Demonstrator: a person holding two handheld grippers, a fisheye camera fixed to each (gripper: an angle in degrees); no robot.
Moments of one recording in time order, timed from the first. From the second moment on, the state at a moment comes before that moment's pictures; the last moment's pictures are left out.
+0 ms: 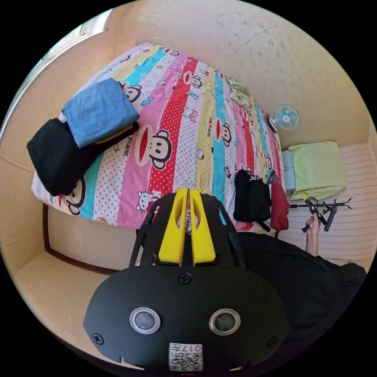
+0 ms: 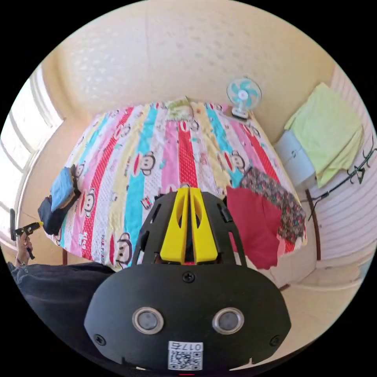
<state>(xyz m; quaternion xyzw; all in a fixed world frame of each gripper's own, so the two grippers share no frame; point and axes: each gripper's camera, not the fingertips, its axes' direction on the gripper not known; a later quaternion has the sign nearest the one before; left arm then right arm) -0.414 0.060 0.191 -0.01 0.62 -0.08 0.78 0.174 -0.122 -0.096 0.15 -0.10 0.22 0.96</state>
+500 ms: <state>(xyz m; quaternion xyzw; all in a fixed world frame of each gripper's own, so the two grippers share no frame) -0.542 -0.050 0.407 -0.04 0.63 -0.24 0.74 -0.051 -0.073 -0.346 0.60 -0.16 0.18 0.76</state>
